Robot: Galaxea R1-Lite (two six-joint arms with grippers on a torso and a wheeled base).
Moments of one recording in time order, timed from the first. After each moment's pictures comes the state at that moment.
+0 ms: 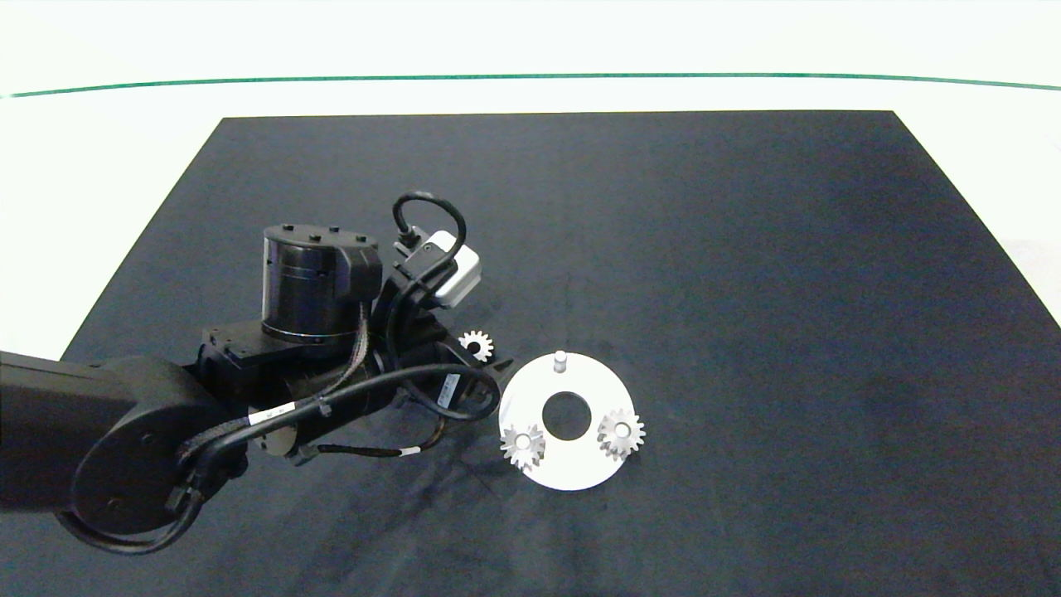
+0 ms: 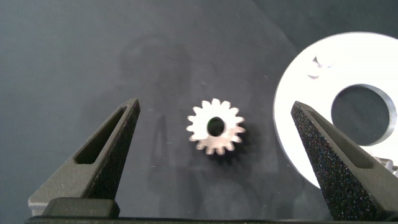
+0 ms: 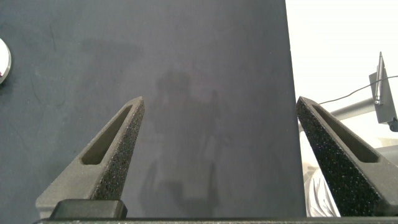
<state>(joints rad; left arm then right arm) -0.60 1.68 -0.88 -0.48 0.10 0.35 0.35 0.48 -0.73 0.35 -0.45 -0.18</state>
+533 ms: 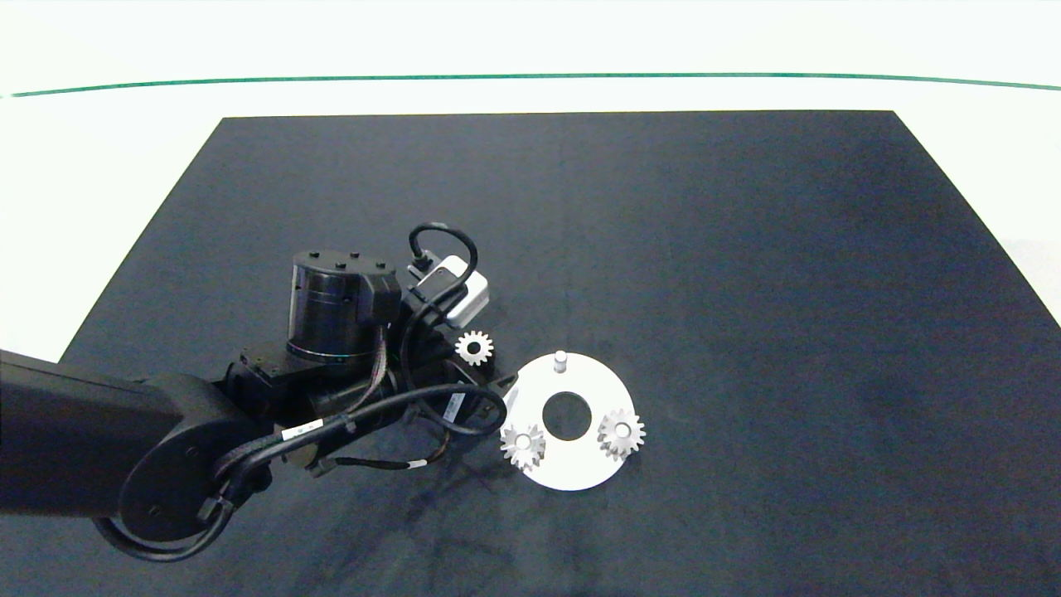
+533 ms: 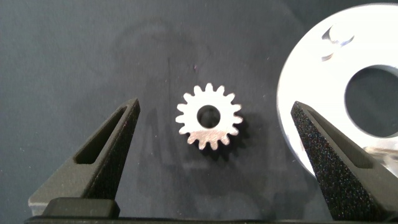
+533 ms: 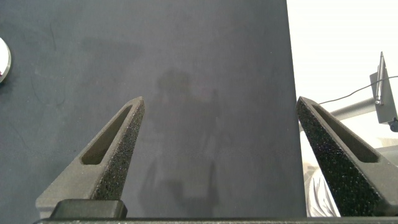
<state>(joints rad) -0.60 1.73 -0.85 -0.53 0.10 0.36 0.36 0.48 -0.73 0.36 -0.45 -0.18</state>
